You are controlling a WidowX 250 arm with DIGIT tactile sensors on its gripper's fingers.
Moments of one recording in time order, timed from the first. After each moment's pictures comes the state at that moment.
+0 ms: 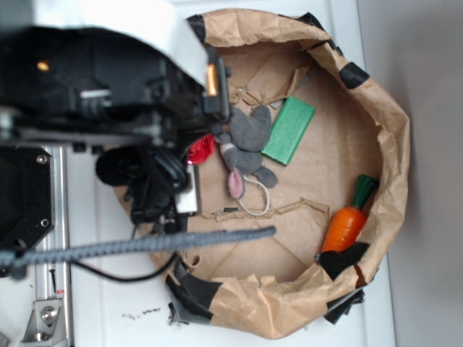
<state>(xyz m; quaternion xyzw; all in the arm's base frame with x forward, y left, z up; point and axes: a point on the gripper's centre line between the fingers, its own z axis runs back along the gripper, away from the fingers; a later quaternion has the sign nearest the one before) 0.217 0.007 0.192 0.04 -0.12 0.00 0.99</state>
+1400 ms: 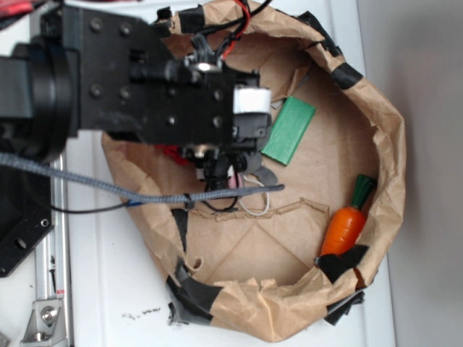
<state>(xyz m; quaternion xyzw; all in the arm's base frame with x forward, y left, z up) 0.239 0.038 0.064 0.12 -0.03 0.00 0.99</state>
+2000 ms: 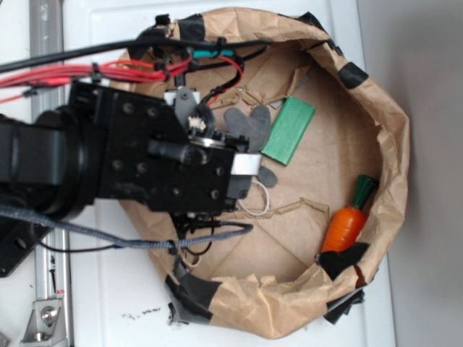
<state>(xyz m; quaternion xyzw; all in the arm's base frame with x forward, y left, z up) 0.212 0.011 0.041 0.12 0.04 -0.03 0.99</state>
